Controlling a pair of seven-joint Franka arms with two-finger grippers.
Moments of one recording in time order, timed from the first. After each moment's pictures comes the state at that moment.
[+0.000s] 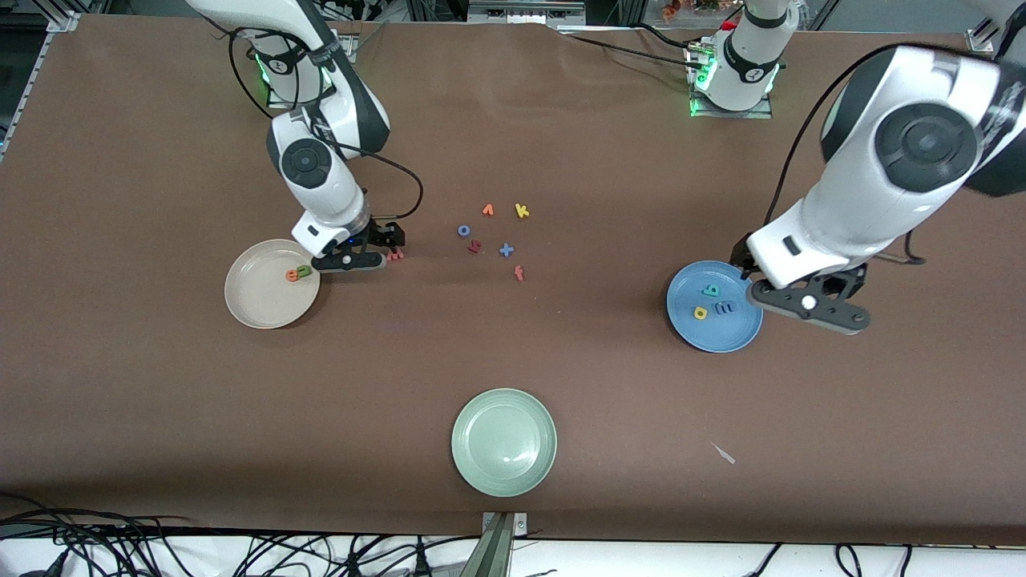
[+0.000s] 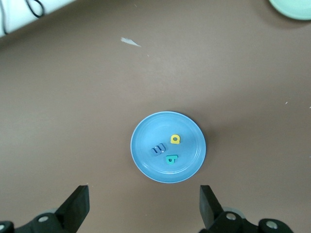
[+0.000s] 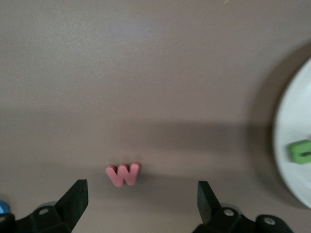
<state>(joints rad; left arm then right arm) 0.22 0.40 -0.64 -1.31 0.35 1.57 -0.07 0.57 0.32 -0.09 -2.25 0.03 2.55 0.39</state>
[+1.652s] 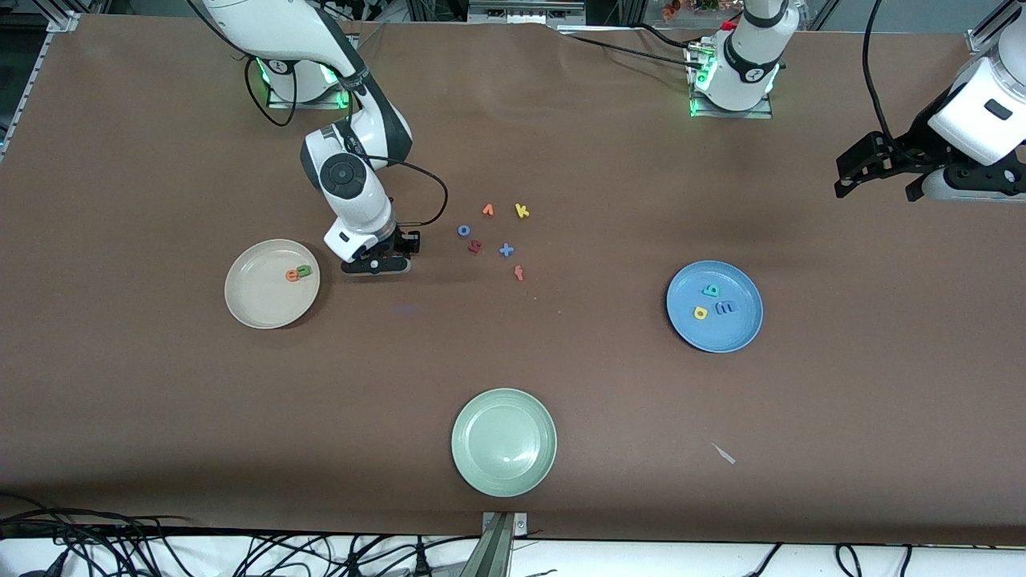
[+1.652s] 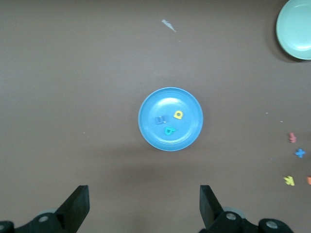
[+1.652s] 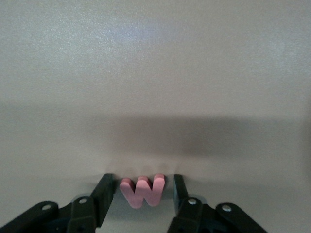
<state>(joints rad) -0.06 -0.04 -0.02 -1.63 -0.01 1.60 -0.07 0.59 0.43 -0.07 -2.24 0.03 2.65 0.43</state>
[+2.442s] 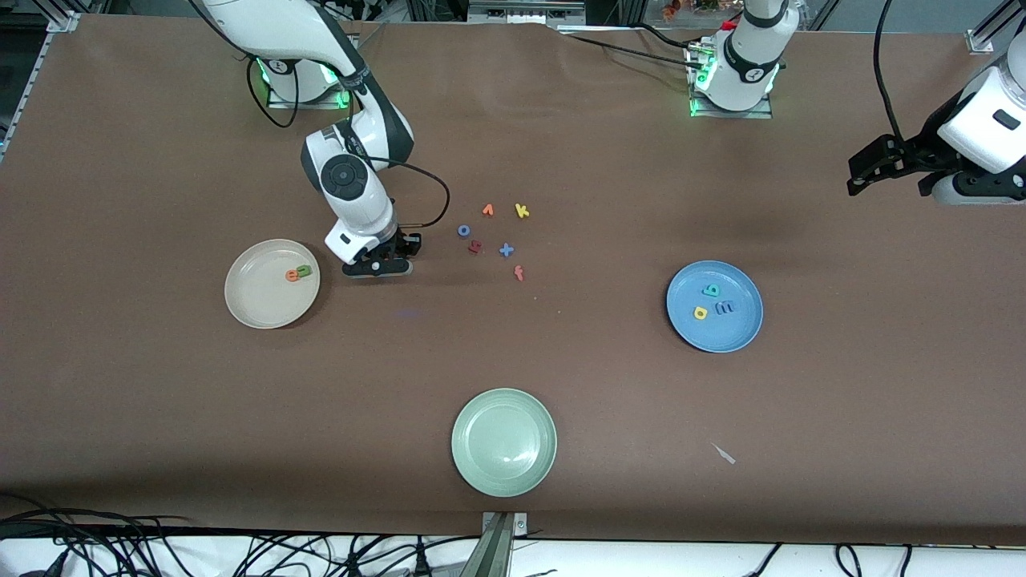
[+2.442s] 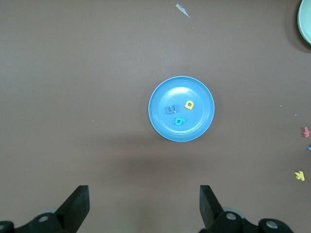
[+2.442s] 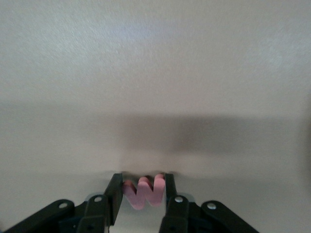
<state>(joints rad) -0.06 -0.04 0.00 -1.64 0.00 1.56 -0.07 0.60 0.43 -0.07 -2.17 0.03 2.55 0.43</state>
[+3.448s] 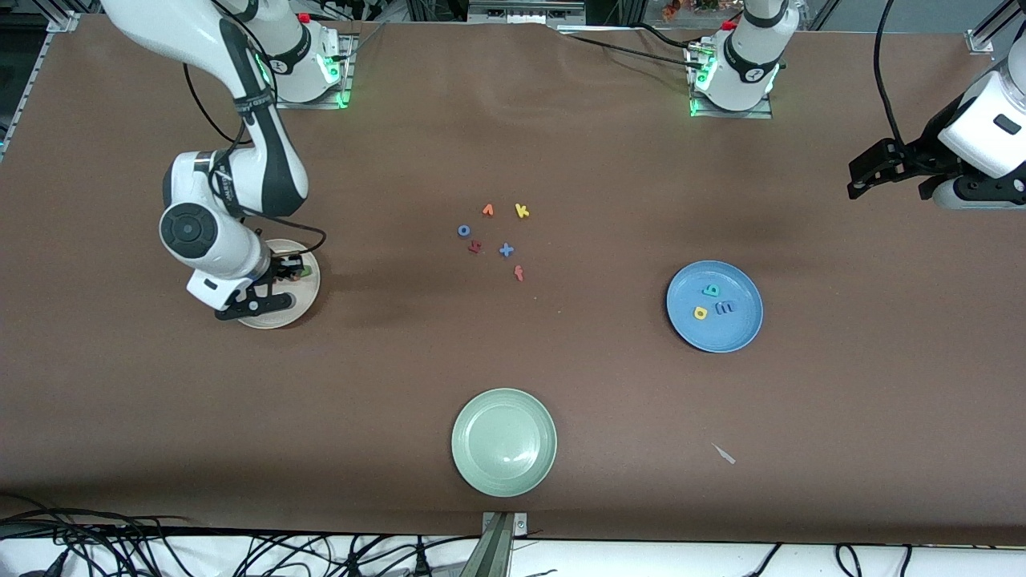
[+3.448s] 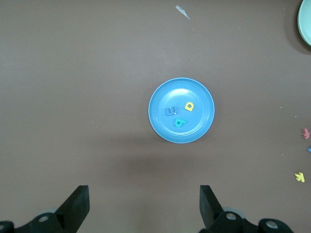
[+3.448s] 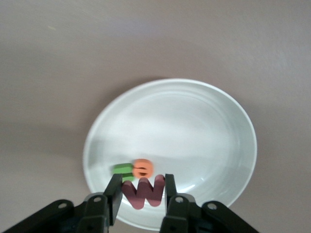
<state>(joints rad) -0.06 -0.03 0.00 -1.63 0.00 1.56 -0.07 0.52 0.40 -0.39 -2.04 0.03 2.23 -0.10</state>
